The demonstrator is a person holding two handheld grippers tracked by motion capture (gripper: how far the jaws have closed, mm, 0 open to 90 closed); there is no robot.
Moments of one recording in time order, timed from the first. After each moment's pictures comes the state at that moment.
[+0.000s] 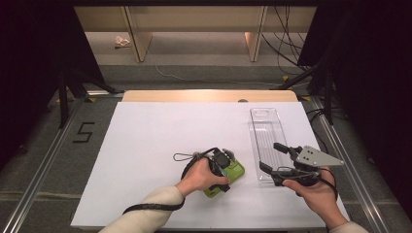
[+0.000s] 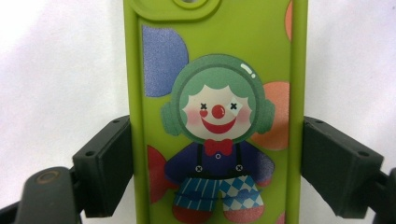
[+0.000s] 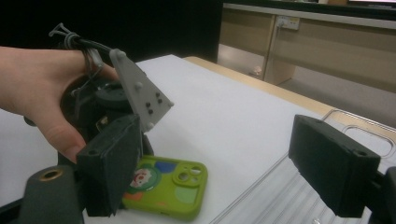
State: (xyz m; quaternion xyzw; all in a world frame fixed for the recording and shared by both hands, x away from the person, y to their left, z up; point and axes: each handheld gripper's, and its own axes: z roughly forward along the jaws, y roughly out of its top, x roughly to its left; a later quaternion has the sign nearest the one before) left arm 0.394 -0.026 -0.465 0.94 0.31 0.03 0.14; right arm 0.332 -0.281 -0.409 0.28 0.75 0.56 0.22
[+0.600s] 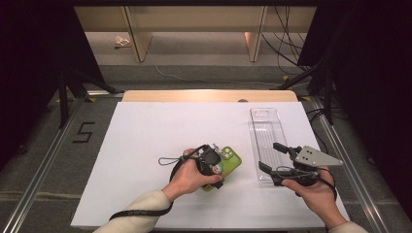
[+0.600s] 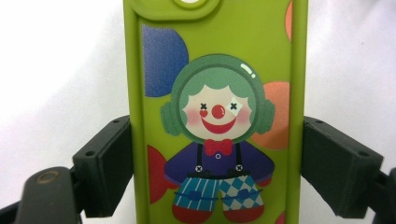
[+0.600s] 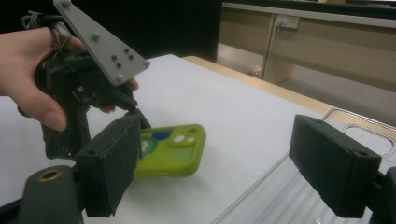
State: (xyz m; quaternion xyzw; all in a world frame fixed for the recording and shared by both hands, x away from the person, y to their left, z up) left arm 0.383 0.004 -0.445 0.92 0.30 0.08 0.24; right arm 0.332 -0.279 -0.410 0.28 0.75 0.56 0.22
